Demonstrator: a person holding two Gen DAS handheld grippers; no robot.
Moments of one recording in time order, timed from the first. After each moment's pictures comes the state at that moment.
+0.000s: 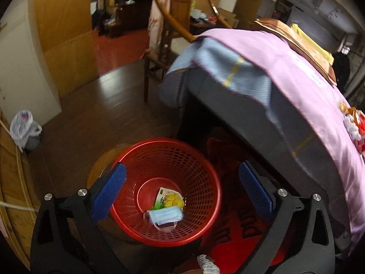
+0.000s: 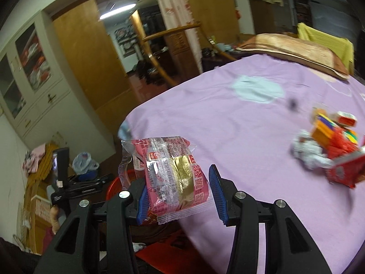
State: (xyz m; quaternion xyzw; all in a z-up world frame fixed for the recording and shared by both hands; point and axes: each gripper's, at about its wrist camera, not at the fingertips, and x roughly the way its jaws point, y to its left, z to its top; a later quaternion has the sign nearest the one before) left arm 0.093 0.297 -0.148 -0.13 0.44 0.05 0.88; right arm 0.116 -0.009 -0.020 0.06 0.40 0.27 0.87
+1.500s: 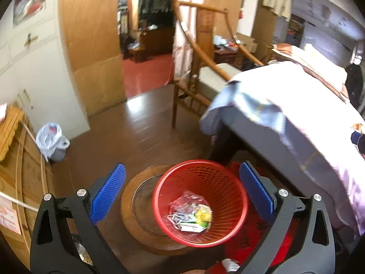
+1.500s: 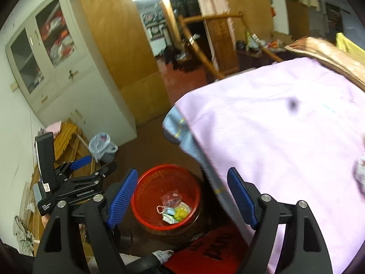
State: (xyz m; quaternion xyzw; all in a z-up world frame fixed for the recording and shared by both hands) left arm 0.046 0.308 -0.090 -0.08 0.37 0.13 0.92; right arm 0.112 0.086 -0.017 0.04 0.40 0.34 0.85
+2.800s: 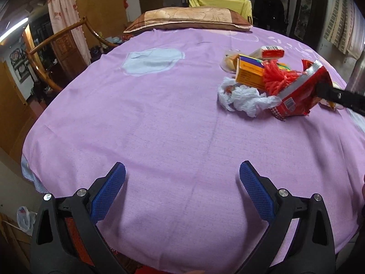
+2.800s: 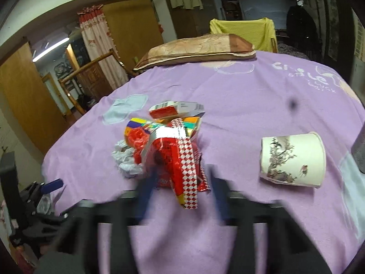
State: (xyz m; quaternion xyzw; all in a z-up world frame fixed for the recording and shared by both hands) left arm 0.163 -0.043 -0.091 0.09 0.41 -0.12 0.90; right arm 0.144 -0.256 -0.071 0.15 0.37 0.07 0.91
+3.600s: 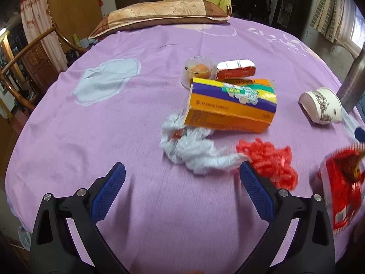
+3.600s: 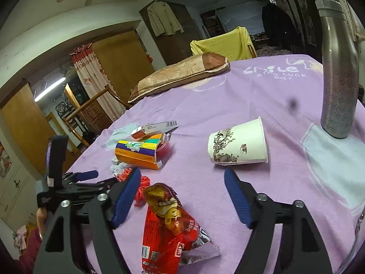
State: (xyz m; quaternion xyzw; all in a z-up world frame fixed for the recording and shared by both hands) left arm 0.222 -0.114 -0.088 0.11 0.45 -0.17 0.87; right arm 0.069 -0.328 -0.074 0.24 0.30 0.04 0.92
